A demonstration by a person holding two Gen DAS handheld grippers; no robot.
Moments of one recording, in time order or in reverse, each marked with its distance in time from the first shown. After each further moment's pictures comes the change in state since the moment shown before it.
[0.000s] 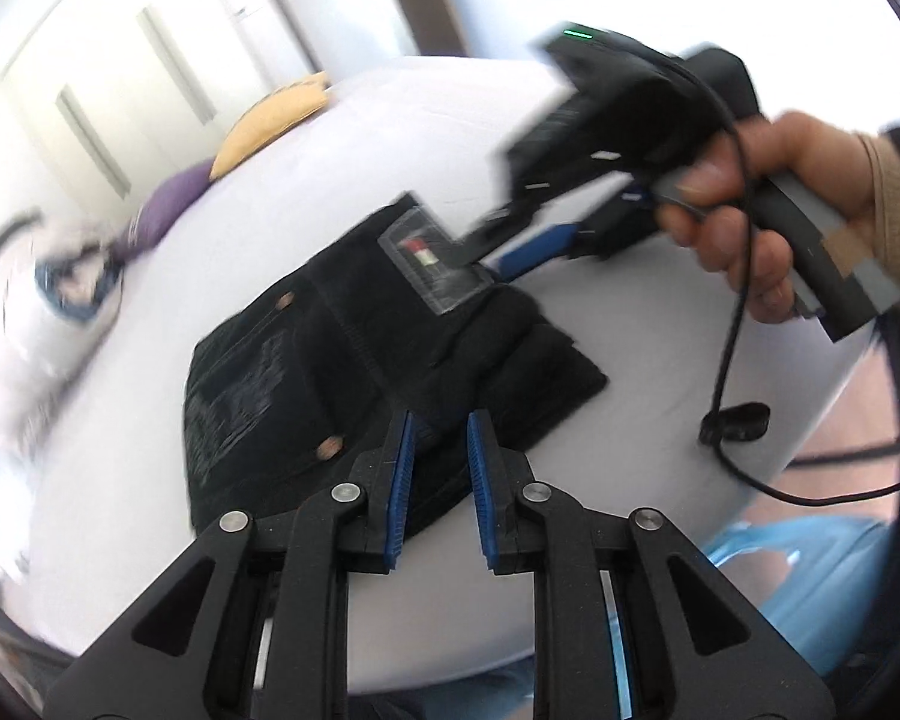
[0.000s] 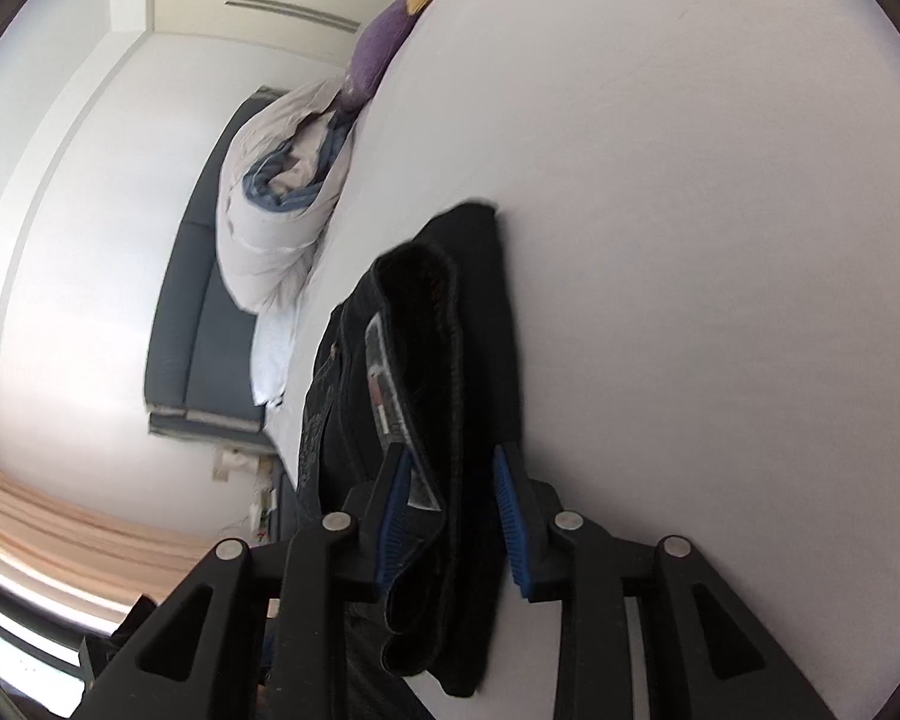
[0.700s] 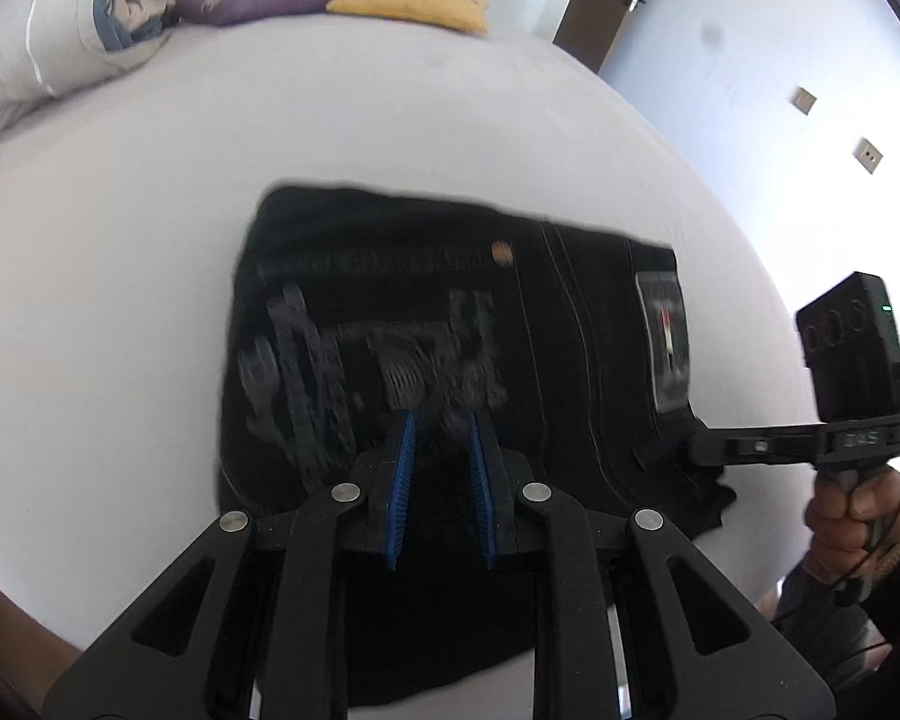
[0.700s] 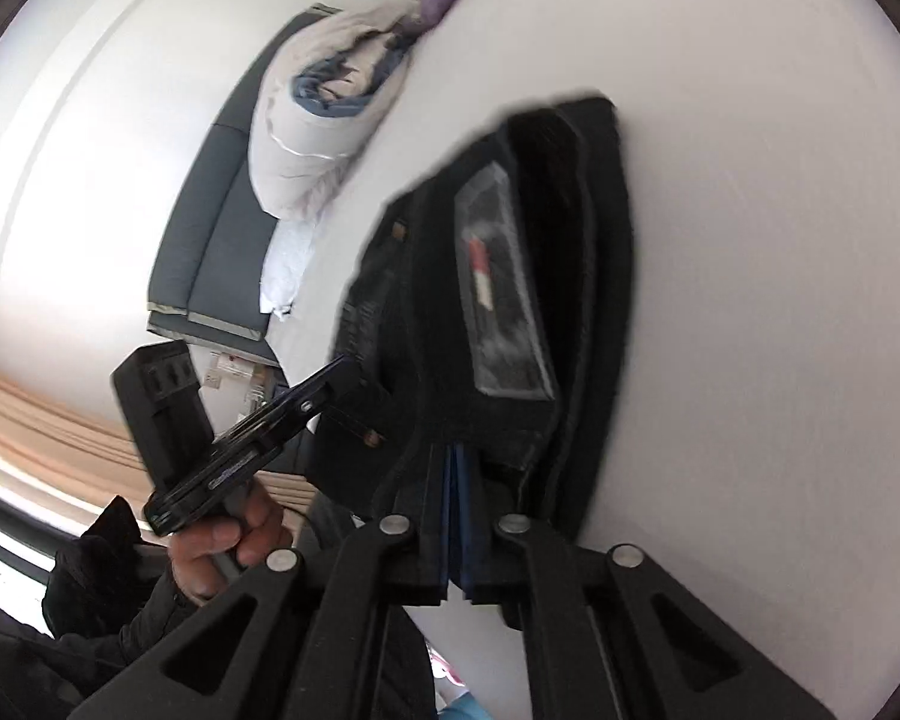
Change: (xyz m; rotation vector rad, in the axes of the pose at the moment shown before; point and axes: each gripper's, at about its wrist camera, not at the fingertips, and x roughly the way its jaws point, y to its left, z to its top) left arm 0.076 0.161 -0.010 -0.583 0.083 -0.214; right arm 0.024 0.047 -0.034 -0.197 0.158 0.042
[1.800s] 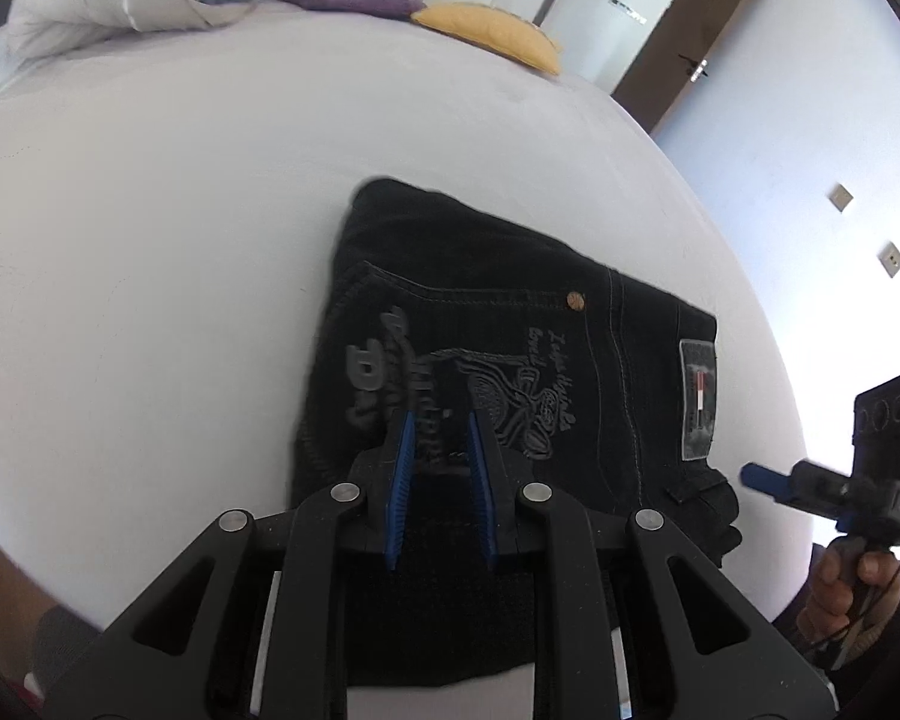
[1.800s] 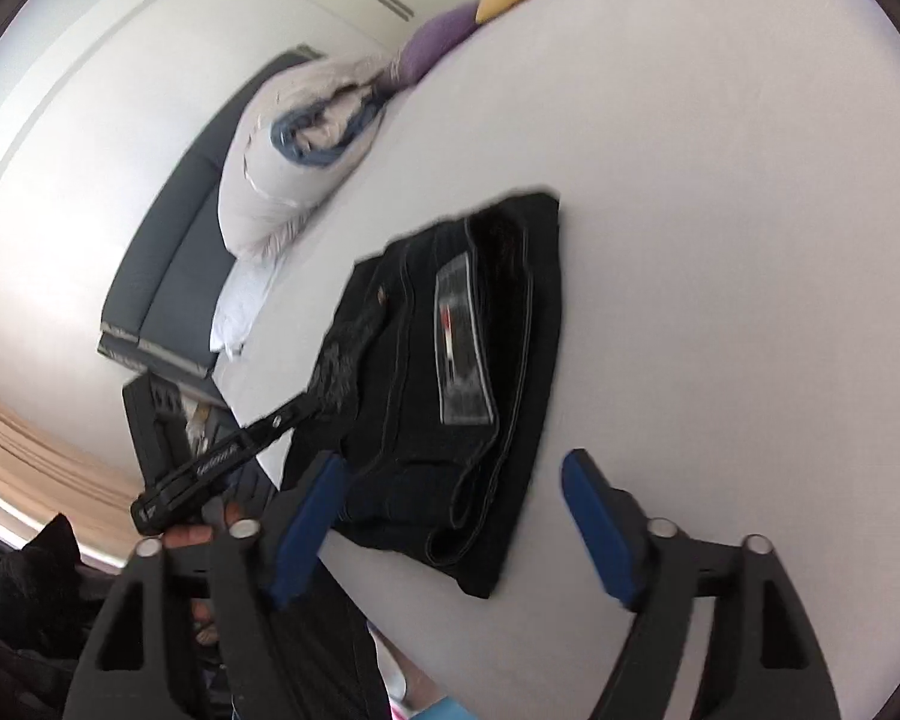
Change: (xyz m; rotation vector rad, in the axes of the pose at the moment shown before) left arm -0.018 0.030 -0.025 -0.218 -0.067 0.020; right arm -0.048 0.008 -0.023 -0.045 -0.172 -0.178
